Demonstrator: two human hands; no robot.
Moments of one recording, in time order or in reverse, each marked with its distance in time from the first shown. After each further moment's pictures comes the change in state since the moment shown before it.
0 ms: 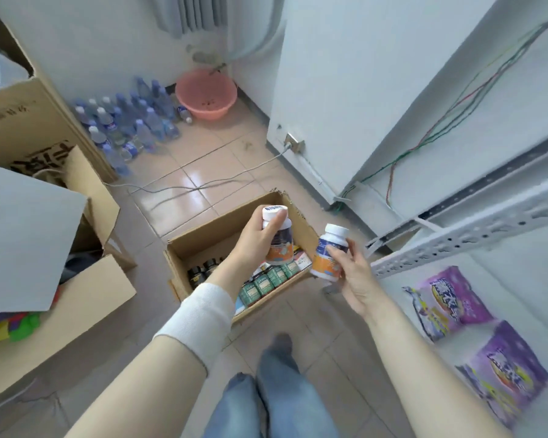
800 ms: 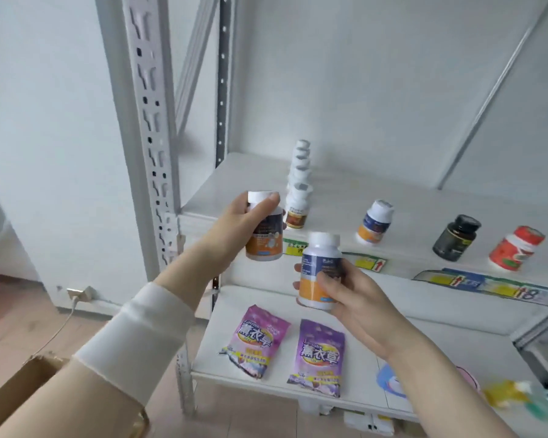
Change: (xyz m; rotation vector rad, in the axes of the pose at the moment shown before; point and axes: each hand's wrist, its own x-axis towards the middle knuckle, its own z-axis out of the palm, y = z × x) left_hand -0.212 0.186 0.421 0.122 -0.828 0.400; right_hand -0.367 -0.152 -0.311 0.095 0.215 -0.578
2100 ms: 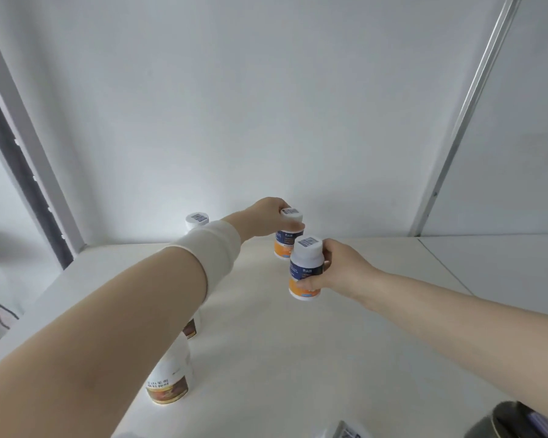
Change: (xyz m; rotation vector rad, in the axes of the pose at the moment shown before) left_hand 0.464 -0.048 0.161 0.853 -0.362 -0.063; right_hand 0.305 -0.096 -0.265 -0.691 0.351 0.161
